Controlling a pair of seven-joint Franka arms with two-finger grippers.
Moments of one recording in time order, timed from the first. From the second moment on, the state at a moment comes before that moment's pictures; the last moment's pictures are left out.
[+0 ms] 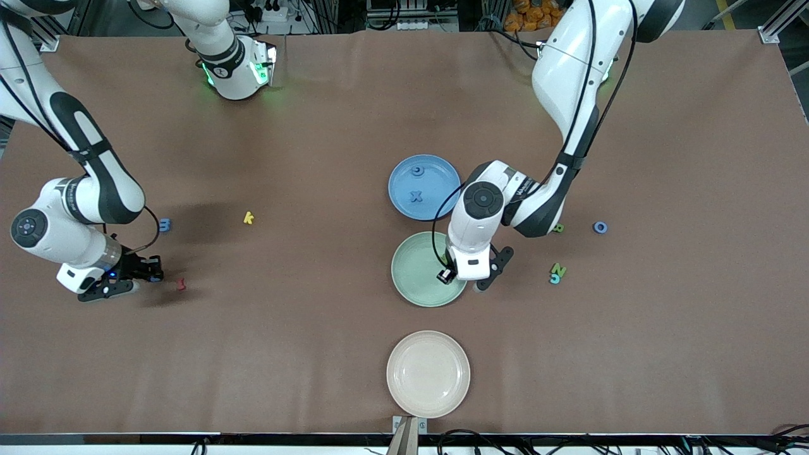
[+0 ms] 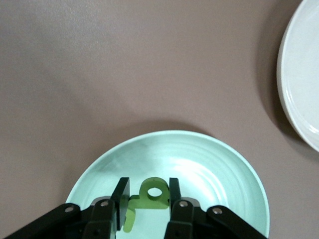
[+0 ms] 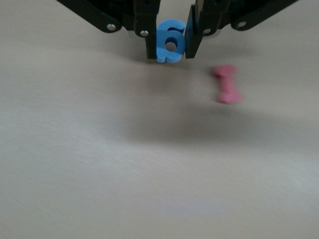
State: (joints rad) left arm -0.59 0.77 -0.03 -1.53 0.06 2.47 -1.51; right arm -0.64 0.67 0.45 -1.86 -0.39 2.46 -0.18
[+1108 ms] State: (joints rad) left arm -0.68 0.78 -0.01 -1.53 0.08 2.47 -1.54; right arm 0.11 0.55 0.61 -1.82 -0.30 2.36 1.16
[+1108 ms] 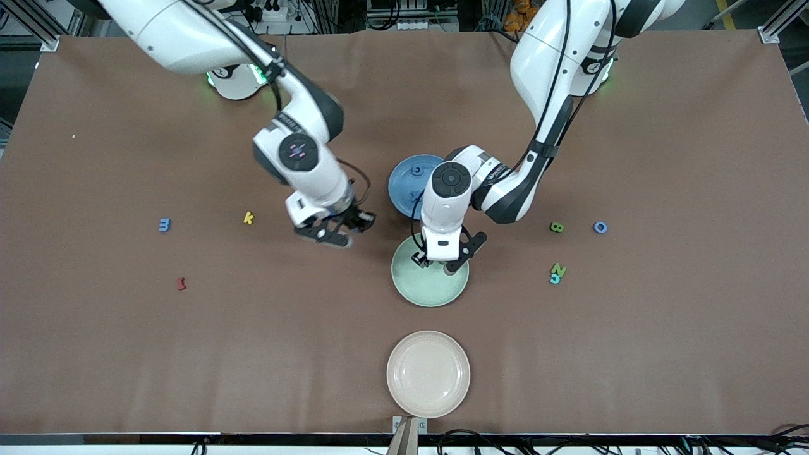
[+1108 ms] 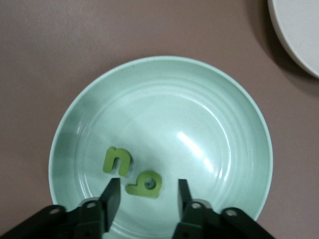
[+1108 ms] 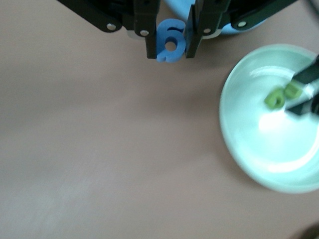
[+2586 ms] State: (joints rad) left arm -0.31 0.69 0.02 -1.72 0.12 2.33 -1.04; right arm 0.33 0.66 0.64 -1.75 -0.65 2.40 1.97
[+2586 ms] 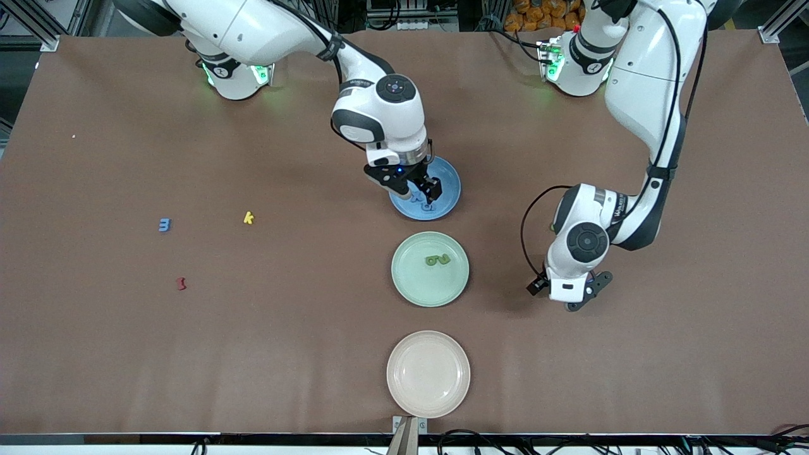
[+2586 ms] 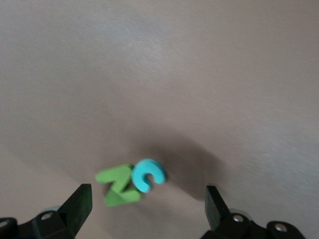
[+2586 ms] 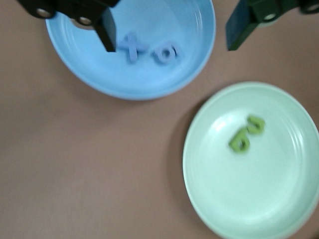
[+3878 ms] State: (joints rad) left arm -0.28 0.67 0.02 -1.71 0.18 2.16 -0.89; right arm -0.25 0.25 0.37 -1.93 -0.13 2.03 0.23
